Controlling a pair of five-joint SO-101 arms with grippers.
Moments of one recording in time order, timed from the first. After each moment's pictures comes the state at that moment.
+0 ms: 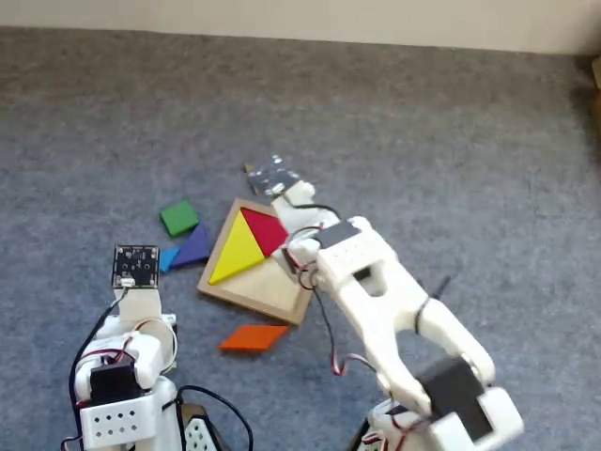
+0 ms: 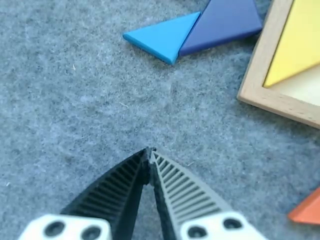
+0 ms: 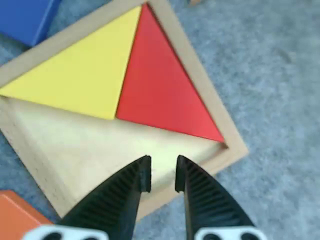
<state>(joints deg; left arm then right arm) -17.3 -101.6 96.0 75.2 -4.9 -33.1 -9.8 37.9 42.7 16.2</state>
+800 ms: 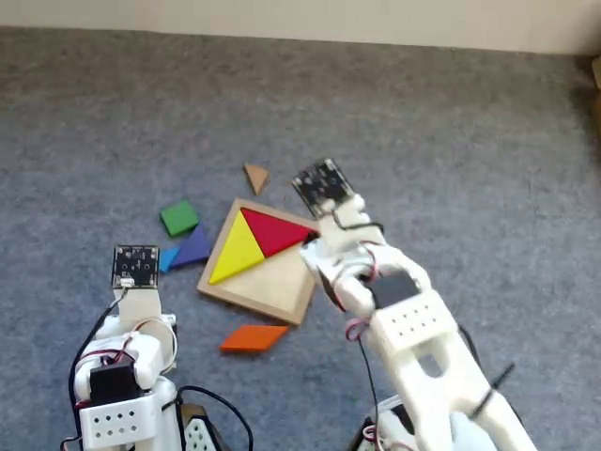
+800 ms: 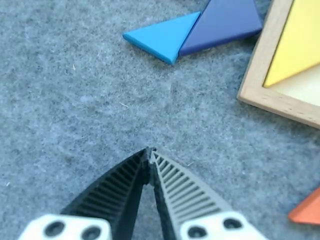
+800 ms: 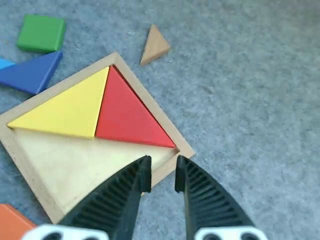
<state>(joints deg) -17.3 -101.6 96.0 75.2 -4.9 -28.5 -42.9 58.1 35.6 16.2</state>
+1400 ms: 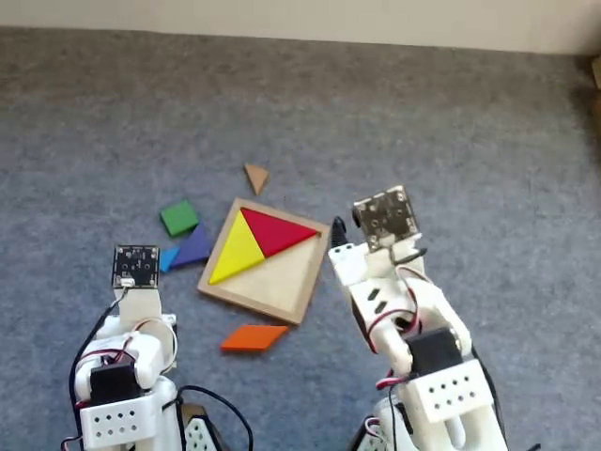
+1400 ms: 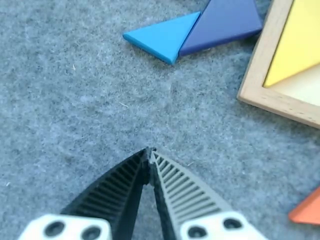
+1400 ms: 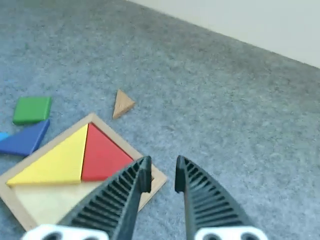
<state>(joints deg) -17.3 -101.6 96.0 75.2 -4.9 -22.9 -71.2 69.2 35.5 9.4</state>
